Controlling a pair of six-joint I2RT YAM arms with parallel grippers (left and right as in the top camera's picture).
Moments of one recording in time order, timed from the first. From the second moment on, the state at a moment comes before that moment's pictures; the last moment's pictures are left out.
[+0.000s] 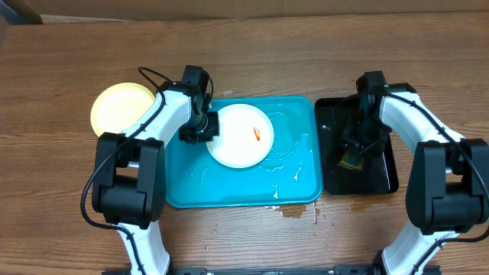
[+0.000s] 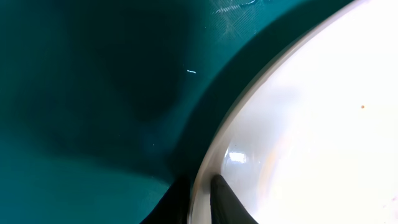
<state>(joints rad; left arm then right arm) -0.20 2.02 1.37 -0.86 0.12 -0.28 0.05 1.92 1.26 -0.98 -0.02 0.48</state>
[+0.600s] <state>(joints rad) -0.20 2.02 1.37 -0.86 0.12 -0.28 0.05 1.92 1.26 -0.97 -0.02 0.49</state>
